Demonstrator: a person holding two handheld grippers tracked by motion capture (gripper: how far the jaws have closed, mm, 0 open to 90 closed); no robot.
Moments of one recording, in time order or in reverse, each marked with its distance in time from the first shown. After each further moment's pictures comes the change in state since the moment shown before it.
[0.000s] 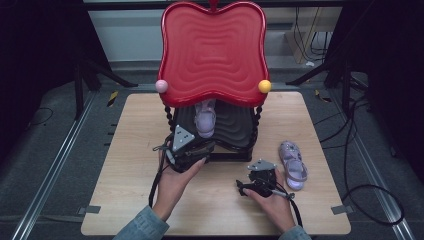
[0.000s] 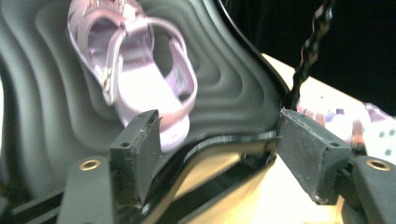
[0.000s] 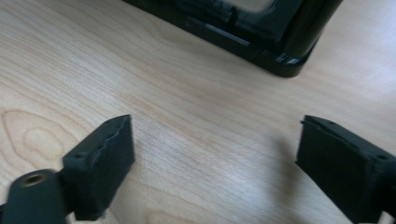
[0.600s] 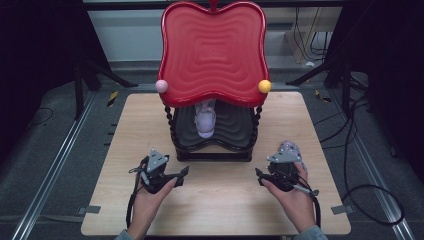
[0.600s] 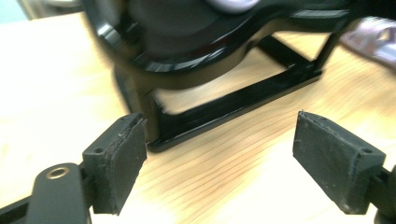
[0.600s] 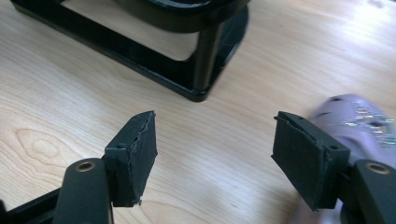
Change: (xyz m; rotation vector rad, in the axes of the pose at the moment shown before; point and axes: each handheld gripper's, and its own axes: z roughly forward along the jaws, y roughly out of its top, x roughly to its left) left arm 0.045 -0.080 -0.028 0.128 0.065 -0.072; right arm -0.029 0.028 -0.073 -0.030 -0.112 0.014
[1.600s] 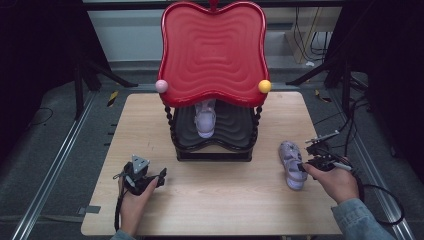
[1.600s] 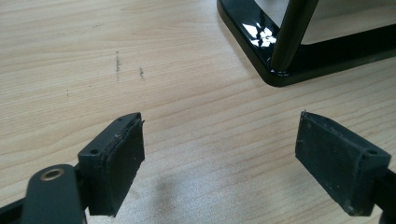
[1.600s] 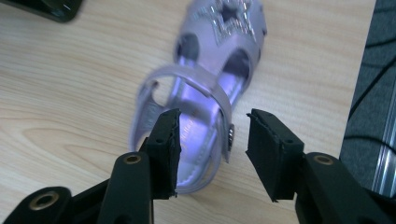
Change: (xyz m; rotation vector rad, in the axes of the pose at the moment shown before) left arm 0.053 -0.047 0.006 0.109 0.225 -0.050; right arm -0.112 0.000 -0.013 0.397 -0.022 0.196
